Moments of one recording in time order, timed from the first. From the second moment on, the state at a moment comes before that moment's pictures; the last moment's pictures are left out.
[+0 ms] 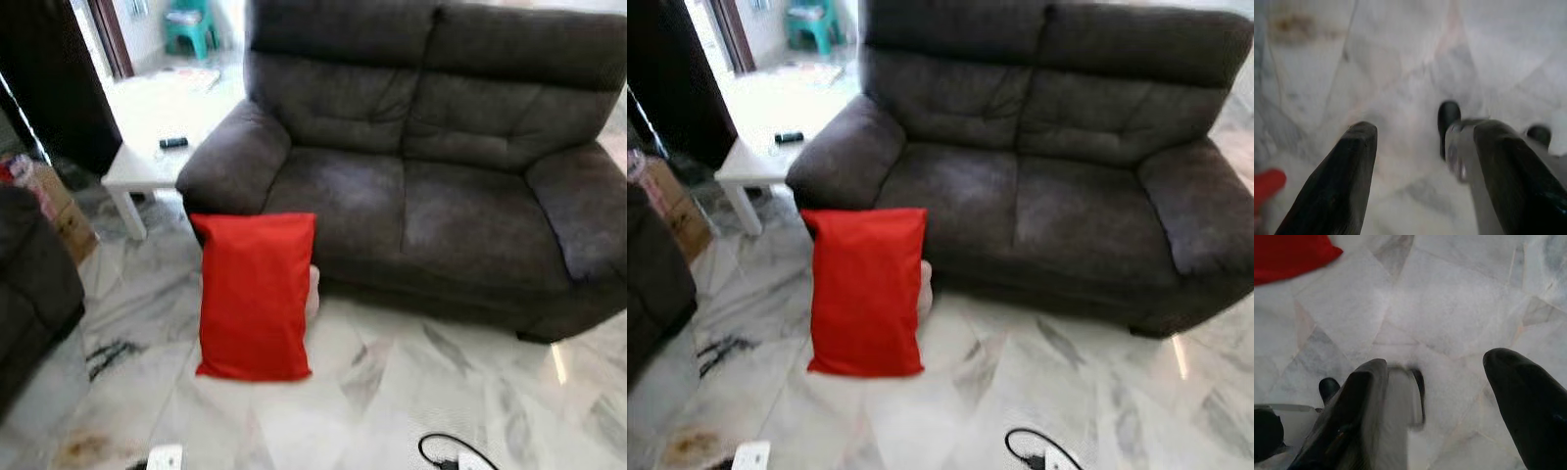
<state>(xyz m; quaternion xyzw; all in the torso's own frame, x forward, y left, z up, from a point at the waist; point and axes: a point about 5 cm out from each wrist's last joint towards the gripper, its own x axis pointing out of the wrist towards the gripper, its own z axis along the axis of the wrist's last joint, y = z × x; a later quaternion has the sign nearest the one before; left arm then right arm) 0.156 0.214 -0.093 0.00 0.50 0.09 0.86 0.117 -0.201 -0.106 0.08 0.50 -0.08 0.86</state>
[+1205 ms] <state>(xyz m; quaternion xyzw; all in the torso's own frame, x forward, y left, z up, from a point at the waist) 0.156 0.205 -0.094 -0.01 0.50 0.09 0.86 0.102 -0.210 -0.109 0.08 0.51 -0.11 0.85</state>
